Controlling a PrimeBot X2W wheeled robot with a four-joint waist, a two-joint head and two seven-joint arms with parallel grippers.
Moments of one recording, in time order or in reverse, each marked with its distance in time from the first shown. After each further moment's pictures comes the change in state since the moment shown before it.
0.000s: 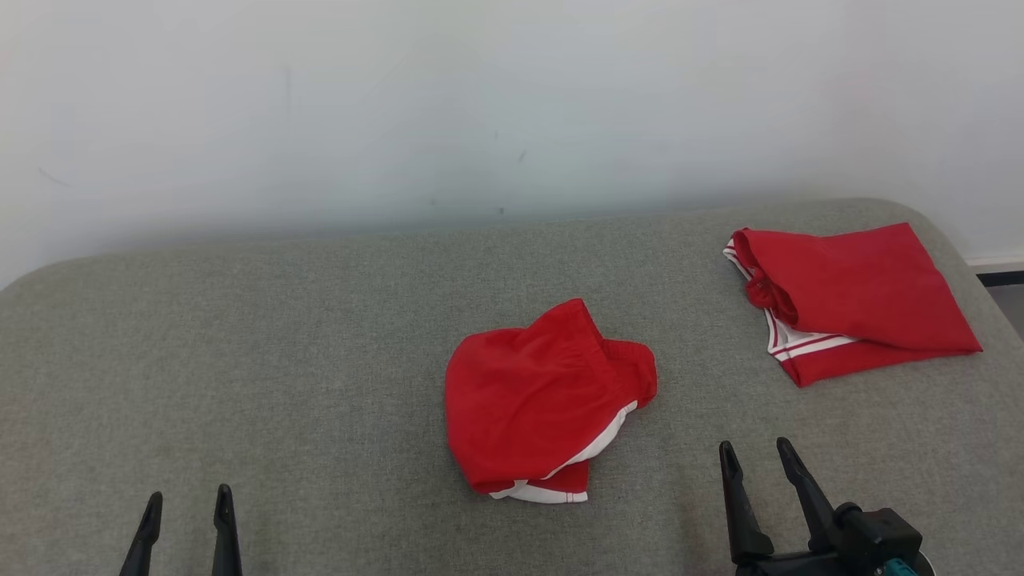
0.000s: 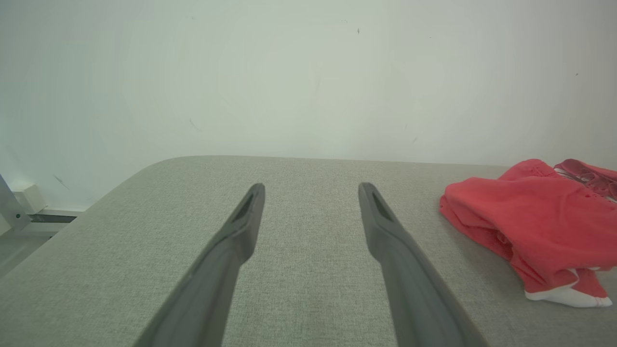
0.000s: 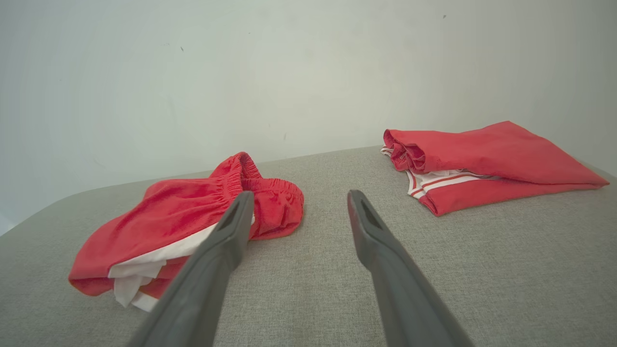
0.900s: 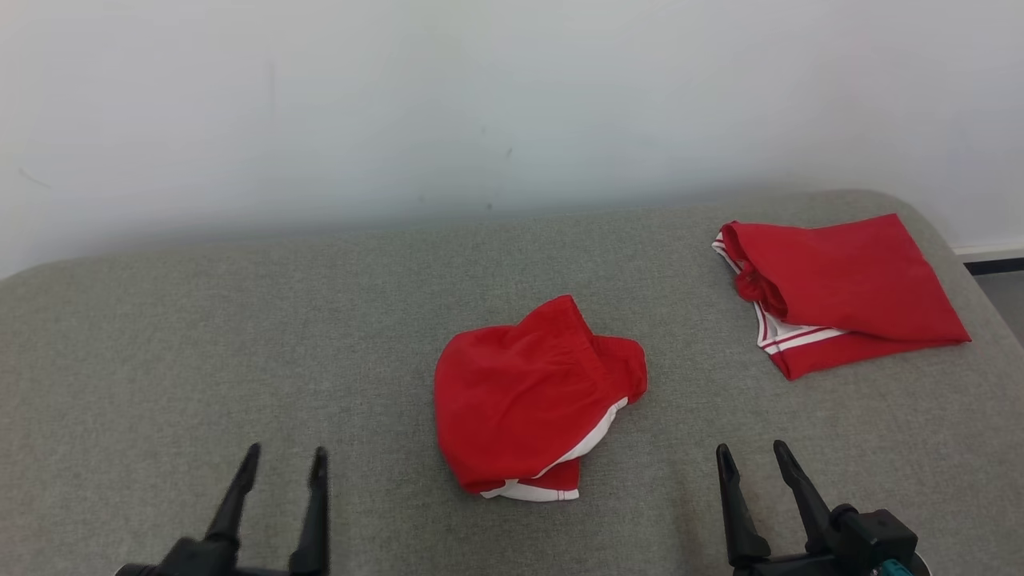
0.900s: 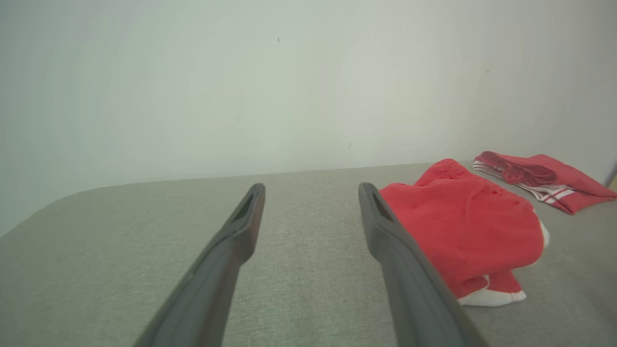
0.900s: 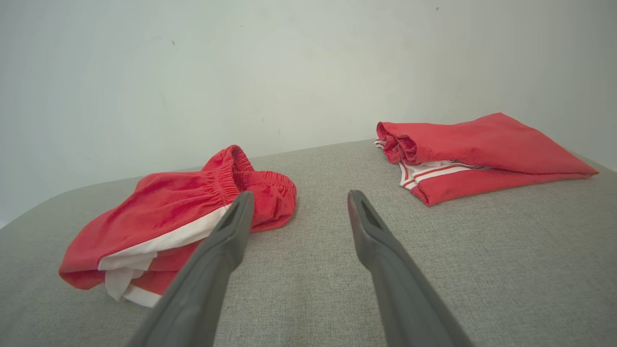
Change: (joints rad) left arm -0.063 0.016 -0.148 0.012 0.001 0.000 0.000; right arm 0.000 0.000 0.005 0.008 0.000 0.000 0.000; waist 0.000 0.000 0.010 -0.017
